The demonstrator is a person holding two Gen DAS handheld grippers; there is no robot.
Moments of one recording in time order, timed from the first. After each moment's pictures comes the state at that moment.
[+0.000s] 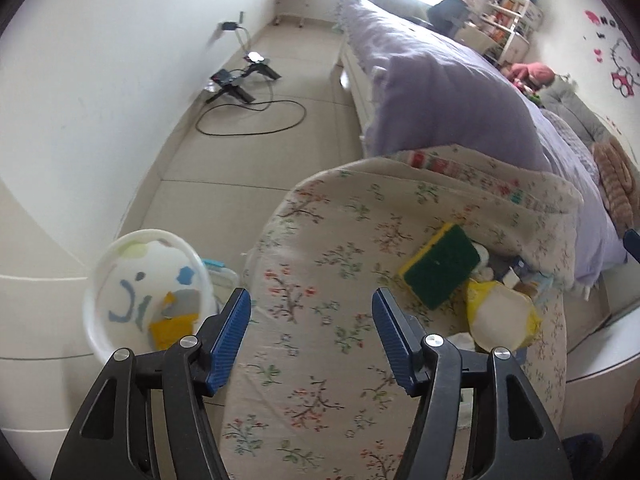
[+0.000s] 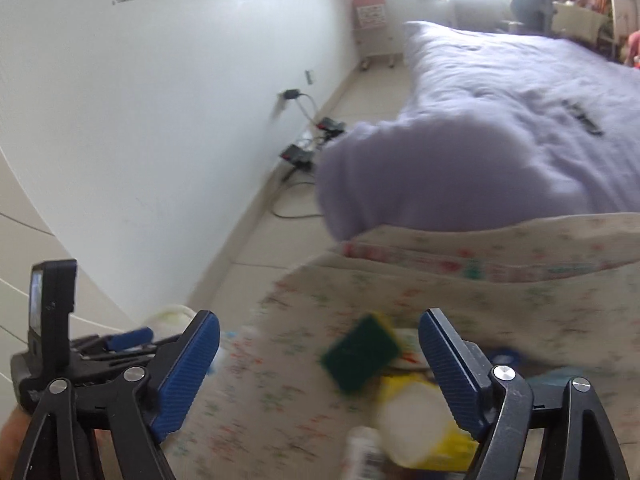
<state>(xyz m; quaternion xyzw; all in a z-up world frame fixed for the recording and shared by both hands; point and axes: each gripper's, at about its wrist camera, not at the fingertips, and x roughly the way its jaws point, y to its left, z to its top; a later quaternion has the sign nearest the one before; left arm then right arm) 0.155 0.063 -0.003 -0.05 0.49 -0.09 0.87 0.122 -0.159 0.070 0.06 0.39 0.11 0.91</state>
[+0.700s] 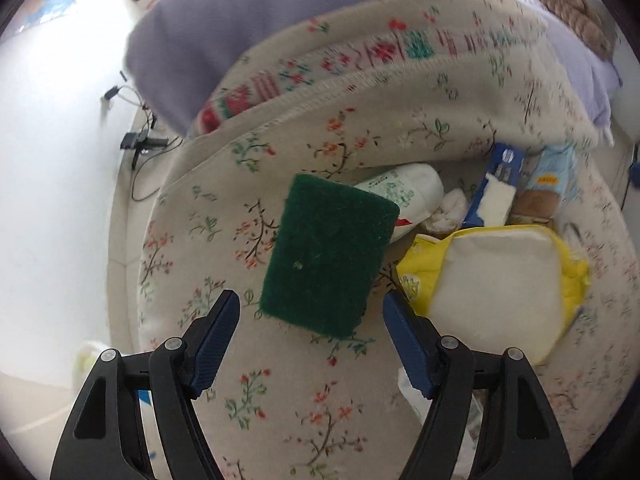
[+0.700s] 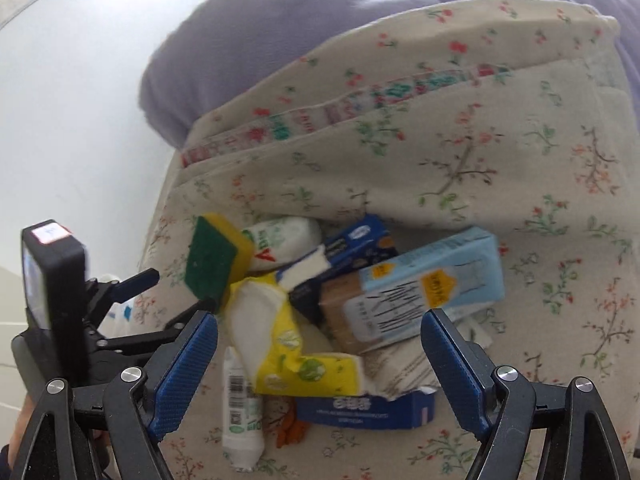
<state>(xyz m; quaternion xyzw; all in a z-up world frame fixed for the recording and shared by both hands) 0.188 -0.107 -0.079 0.21 0.48 -0.16 0.83 0.119 -0.268 -0.032 0.18 0.50 0.03 0.85</state>
